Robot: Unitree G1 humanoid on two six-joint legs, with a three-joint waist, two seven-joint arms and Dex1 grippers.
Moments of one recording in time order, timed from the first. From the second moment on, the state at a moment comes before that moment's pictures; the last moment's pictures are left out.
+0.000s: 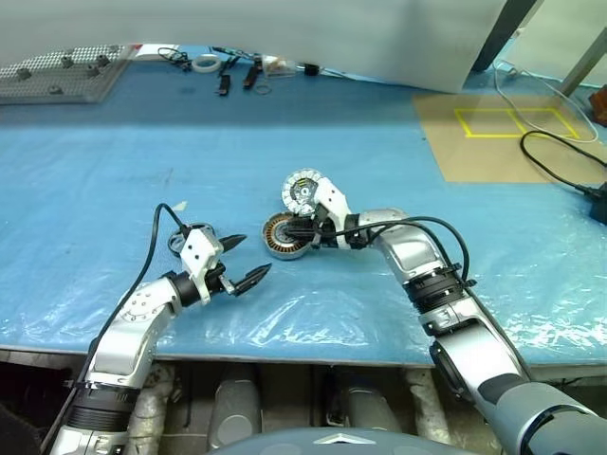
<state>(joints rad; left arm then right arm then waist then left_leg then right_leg) -0.06 0.43 -0.01 -0.13 -0.33 0.18 -0.80 -0.72 -0.25 0.27 0.38 0.09 0.39 0.97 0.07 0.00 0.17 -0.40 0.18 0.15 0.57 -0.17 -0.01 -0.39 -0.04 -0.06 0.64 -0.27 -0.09</state>
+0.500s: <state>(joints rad) -0.06 0.43 -0.01 -0.13 -0.33 0.17 -0.80 -0.72 -0.26 0.29 0.41 0.05 0.33 0.96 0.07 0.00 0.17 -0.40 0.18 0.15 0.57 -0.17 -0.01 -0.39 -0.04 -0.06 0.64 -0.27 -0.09</state>
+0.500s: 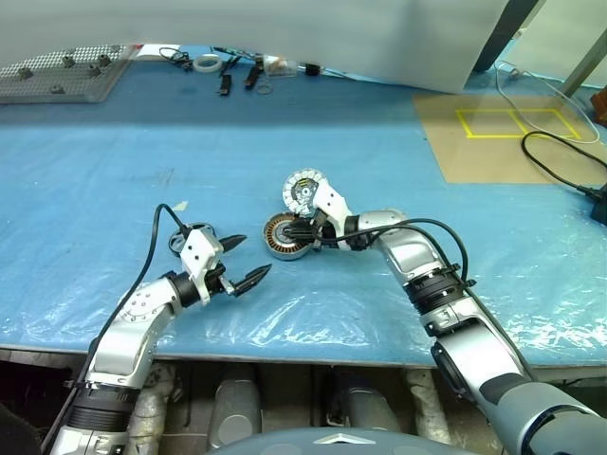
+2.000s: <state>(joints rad) -0.06 0.43 -0.01 -0.13 -0.33 0.17 -0.80 -0.72 -0.26 0.31 0.42 0.02 0.30 0.98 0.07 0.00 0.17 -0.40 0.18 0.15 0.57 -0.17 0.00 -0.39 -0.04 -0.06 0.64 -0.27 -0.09</state>
